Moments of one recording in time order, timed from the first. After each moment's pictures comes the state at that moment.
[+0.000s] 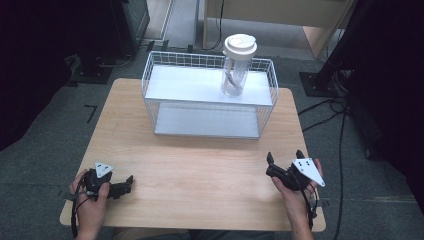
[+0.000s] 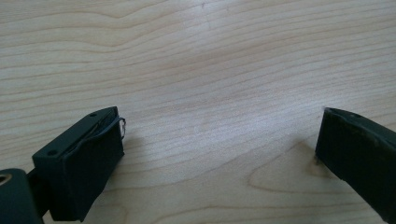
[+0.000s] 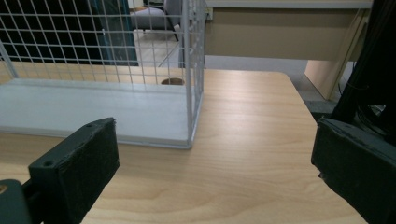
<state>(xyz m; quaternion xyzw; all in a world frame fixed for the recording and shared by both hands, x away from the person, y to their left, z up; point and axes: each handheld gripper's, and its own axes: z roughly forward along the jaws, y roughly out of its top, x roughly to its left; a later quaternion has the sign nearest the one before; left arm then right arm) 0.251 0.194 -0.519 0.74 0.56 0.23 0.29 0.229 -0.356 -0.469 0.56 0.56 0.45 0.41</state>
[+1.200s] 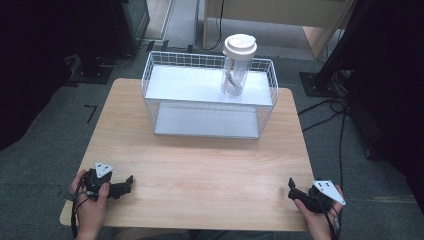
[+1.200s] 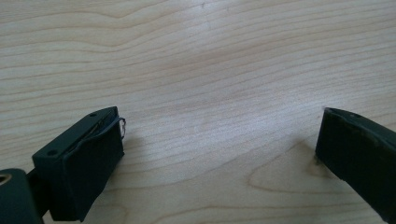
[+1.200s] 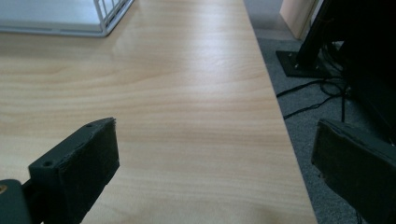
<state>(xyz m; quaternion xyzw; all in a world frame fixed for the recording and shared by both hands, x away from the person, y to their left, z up) 0.251 0.194 -0.519 0.74 0.56 0.23 0.29 0.182 -0.424 -0.520 0.62 0.60 0.35 0.37</state>
